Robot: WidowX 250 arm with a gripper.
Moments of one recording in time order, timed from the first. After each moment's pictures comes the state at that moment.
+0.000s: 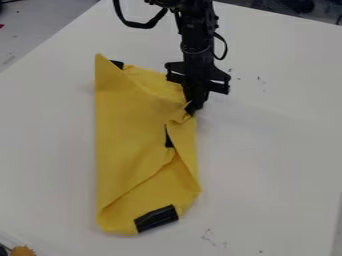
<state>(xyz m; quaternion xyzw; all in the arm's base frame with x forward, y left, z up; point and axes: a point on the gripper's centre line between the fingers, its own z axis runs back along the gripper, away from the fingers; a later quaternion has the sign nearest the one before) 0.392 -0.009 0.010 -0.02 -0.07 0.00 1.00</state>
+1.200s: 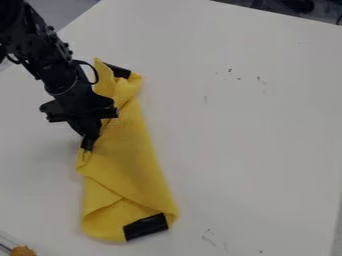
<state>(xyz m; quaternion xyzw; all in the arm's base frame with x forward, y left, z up) 0.262 0.127 0.012 -0.02 -0.15 0.21 0.97</state>
